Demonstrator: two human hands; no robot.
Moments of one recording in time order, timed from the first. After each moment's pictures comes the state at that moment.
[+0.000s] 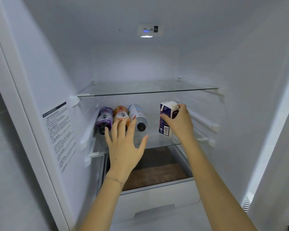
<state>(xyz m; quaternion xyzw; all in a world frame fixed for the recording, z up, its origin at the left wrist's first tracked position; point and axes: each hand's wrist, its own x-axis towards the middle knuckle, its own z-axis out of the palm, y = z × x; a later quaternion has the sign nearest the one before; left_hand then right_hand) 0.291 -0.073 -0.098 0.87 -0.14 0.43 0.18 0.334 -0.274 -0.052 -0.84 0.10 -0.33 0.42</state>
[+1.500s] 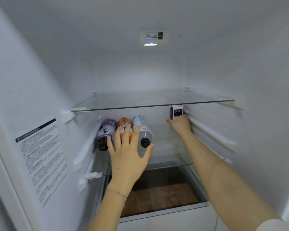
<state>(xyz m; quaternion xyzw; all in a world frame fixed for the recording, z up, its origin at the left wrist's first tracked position) 0.325 -0.084 -0.086 0.90 -0.11 0.40 0.15 0.492 -0.309 -0.058 -0.85 0.19 -0.24 0.43</state>
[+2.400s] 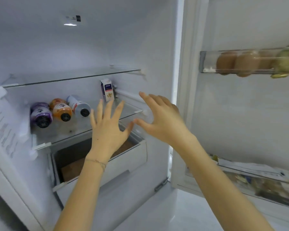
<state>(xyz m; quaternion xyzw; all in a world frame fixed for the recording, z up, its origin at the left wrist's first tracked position) 0.196 -0.126 -0.074 0.85 -0.36 0.32 0.20 0.068 -0.262 -0.028 -0.94 0.10 -0.32 0.09</state>
